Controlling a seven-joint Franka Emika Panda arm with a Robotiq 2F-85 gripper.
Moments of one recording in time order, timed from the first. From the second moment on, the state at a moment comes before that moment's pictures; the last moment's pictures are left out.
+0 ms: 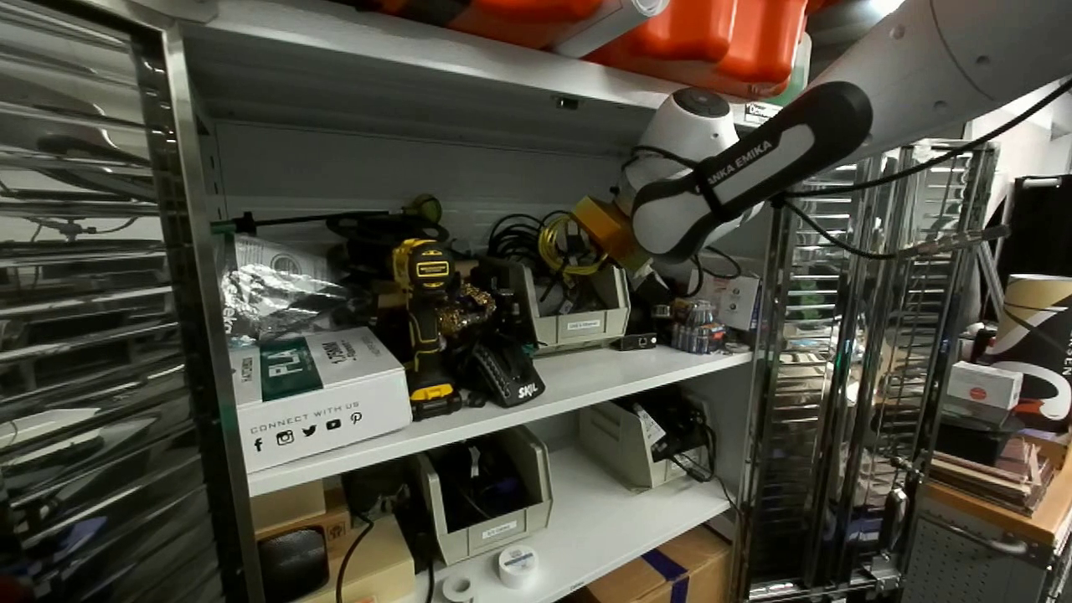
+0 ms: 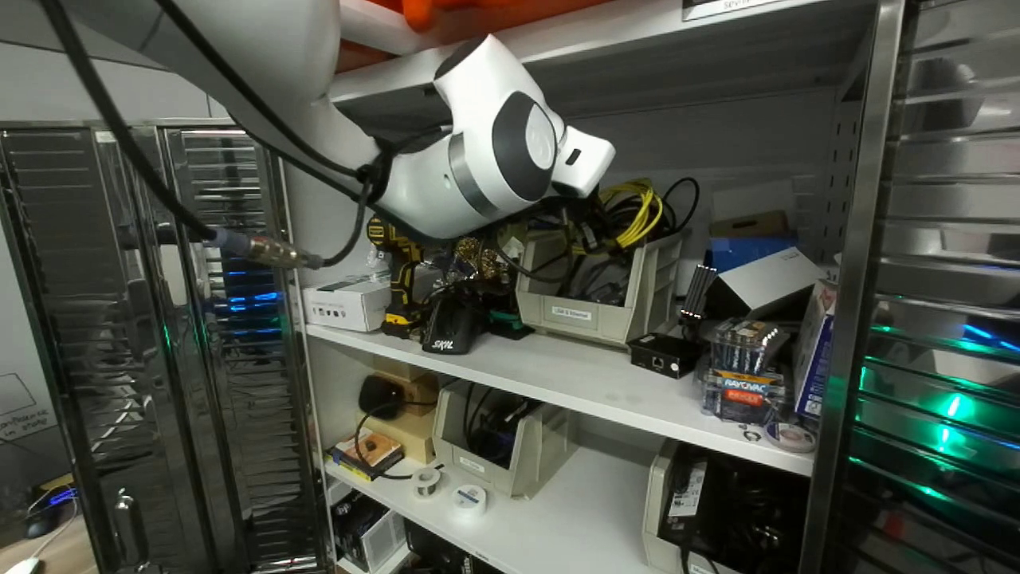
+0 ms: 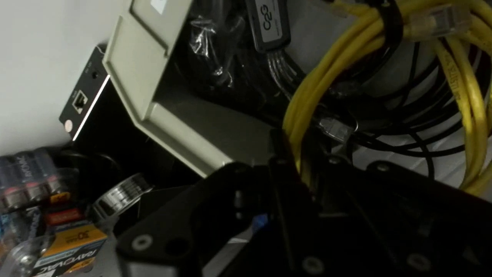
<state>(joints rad) 0.05 0.34 -0.10 -1.63 -0.37 2.85 1.41</state>
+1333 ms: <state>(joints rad) -0.01 0.40 0.01 -1.57 0.07 2.65 0.84</state>
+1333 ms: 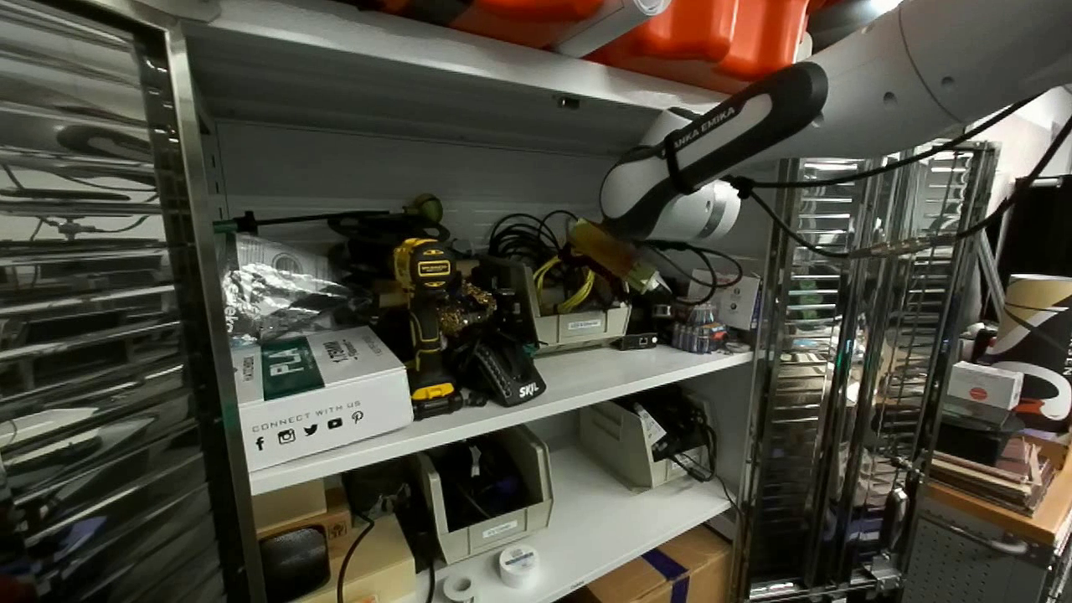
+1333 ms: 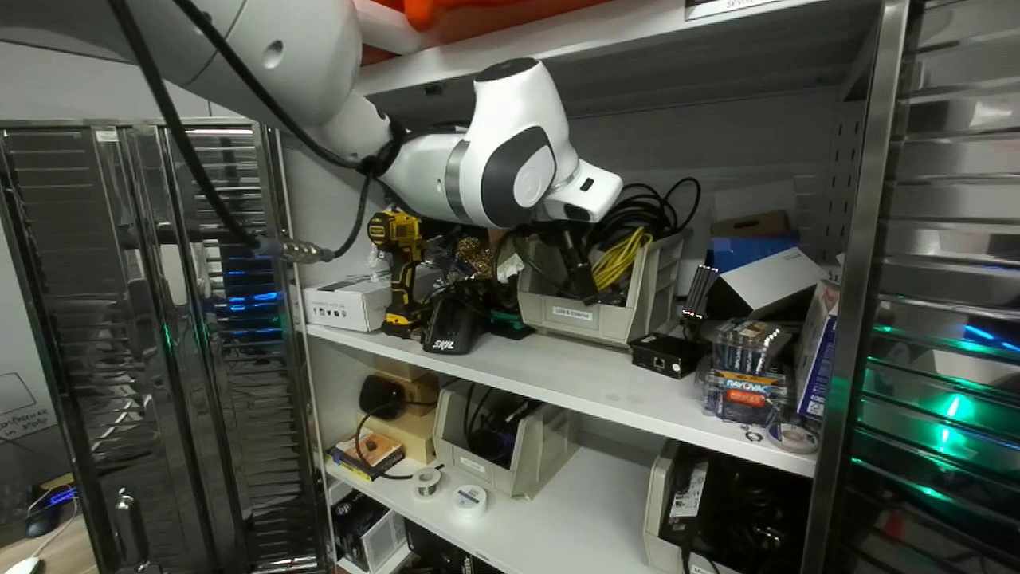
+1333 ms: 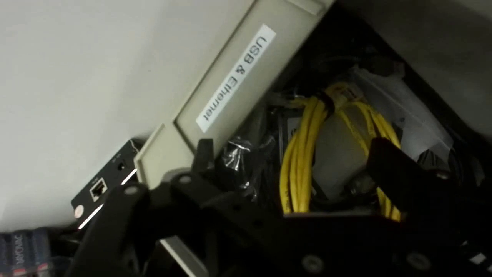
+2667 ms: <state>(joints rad) -0.10 -0.24 -0.12 -1.82 0.05 1.20 0.02</state>
